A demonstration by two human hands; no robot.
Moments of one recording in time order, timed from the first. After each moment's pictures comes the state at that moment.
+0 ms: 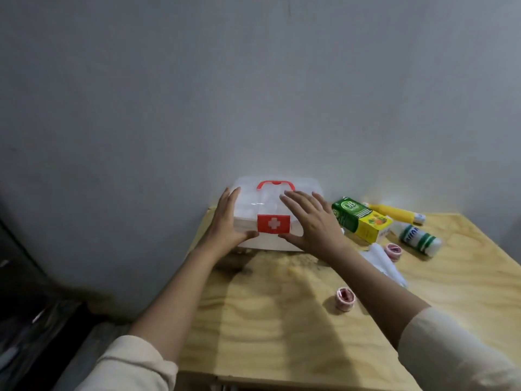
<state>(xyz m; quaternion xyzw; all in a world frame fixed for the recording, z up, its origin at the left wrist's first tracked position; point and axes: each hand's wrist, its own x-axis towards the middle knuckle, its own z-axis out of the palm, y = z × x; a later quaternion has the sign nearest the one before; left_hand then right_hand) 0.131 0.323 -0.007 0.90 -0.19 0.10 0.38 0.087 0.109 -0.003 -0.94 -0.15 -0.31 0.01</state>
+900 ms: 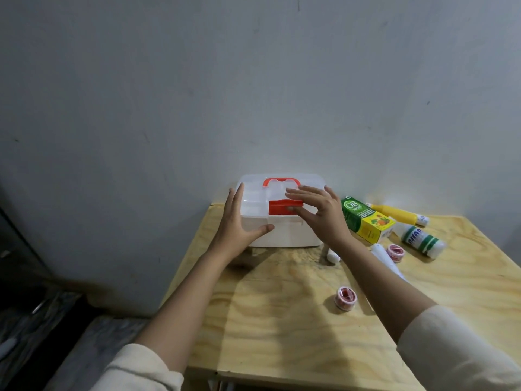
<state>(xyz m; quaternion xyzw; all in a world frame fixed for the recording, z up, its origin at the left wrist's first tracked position) 0.119 0.307 -0.013 0.86 -0.16 0.10 0.47 0.096 0.105 0.013 -0.89 -0.12 -0.31 0.31</state>
